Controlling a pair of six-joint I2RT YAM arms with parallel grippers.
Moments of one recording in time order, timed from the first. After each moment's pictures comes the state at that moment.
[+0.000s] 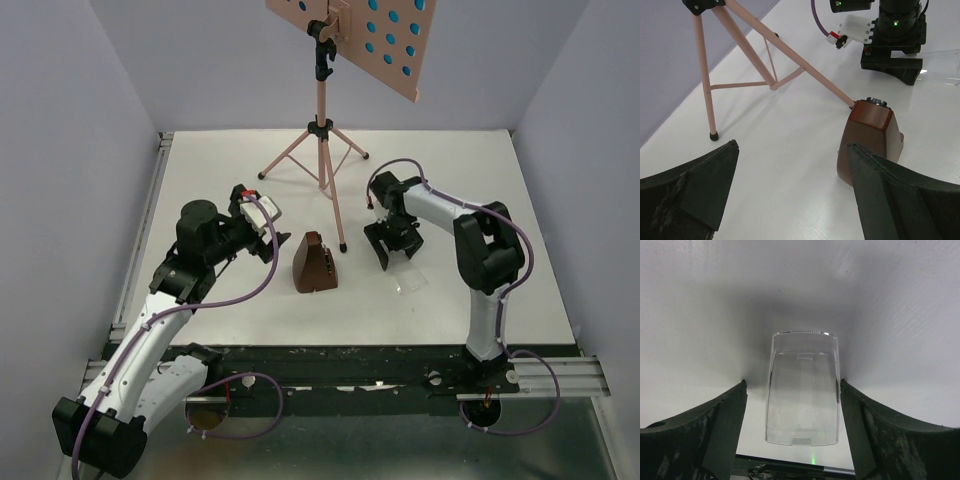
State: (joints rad) left arm -0.36 0.85 0.78 -0.17 0.45 0.39; right arm 0.45 2.03 1.45 -0.97 -0.02 0.02
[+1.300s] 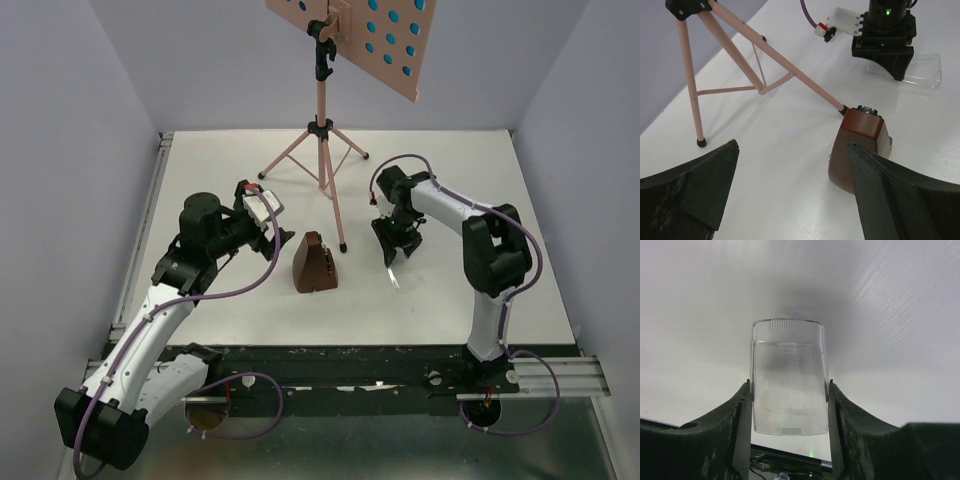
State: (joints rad) left arm -0.35 0.89 0.82 -0.18 0.49 0.36; right arm 0.43 2.00 1.46 -1.01 -0.05 -0.01
